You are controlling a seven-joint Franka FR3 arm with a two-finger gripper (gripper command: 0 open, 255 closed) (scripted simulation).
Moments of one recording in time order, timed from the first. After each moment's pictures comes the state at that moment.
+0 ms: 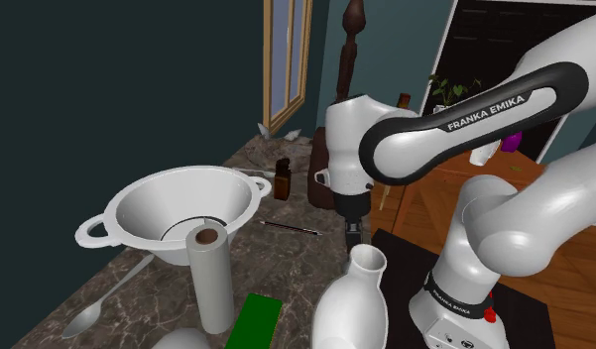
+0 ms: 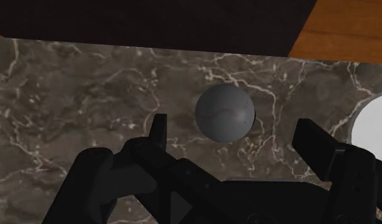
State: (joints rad) arm 0.21 -0.70 0.24 -2.87 0.28 1.94 -0.19
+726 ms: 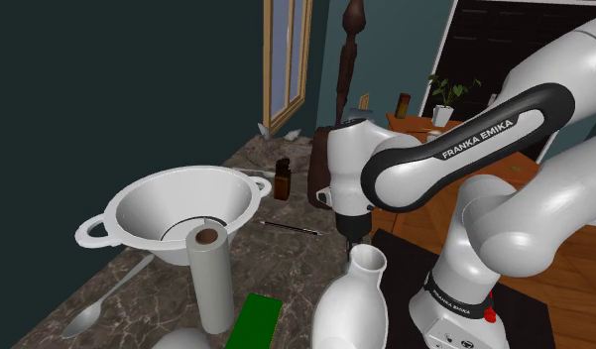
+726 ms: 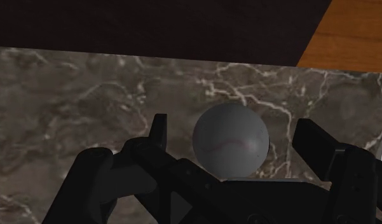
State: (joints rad) arm 0.24 -0.65 0.27 -2.96 0.33 2.07 -0.20
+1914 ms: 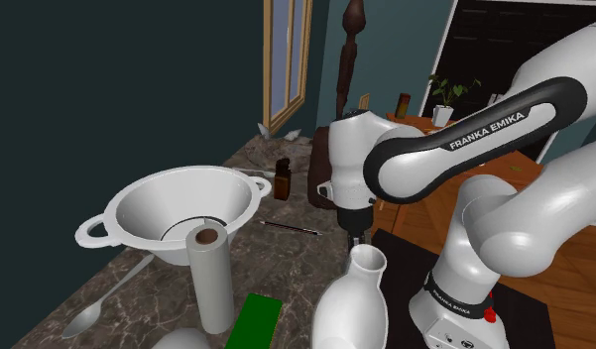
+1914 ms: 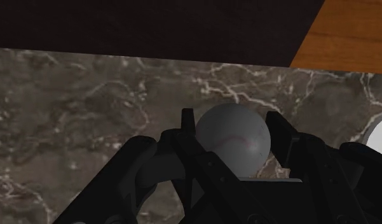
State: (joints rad) arm 0.24 -0.70 0.26 -2.94 0.32 2.01 -0.19
